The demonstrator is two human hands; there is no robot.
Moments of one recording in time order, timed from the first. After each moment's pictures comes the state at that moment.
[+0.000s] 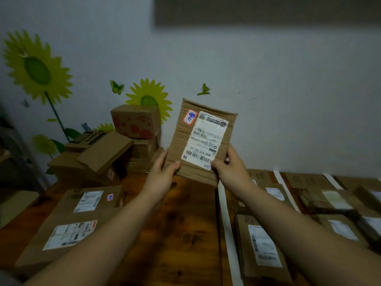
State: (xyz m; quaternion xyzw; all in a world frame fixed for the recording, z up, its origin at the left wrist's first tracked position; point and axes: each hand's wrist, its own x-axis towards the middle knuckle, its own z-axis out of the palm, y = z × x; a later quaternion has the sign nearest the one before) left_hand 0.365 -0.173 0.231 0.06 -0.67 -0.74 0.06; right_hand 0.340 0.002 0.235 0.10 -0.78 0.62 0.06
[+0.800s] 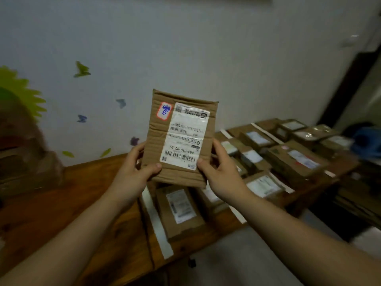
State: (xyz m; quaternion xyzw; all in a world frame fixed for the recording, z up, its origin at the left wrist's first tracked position) left_hand 0.392 -0.019 0.217 -0.19 -0.68 -0.70 -0.09; right_hand 0.482 0.161 0.225 -0.03 -0.78 0.59 0.22
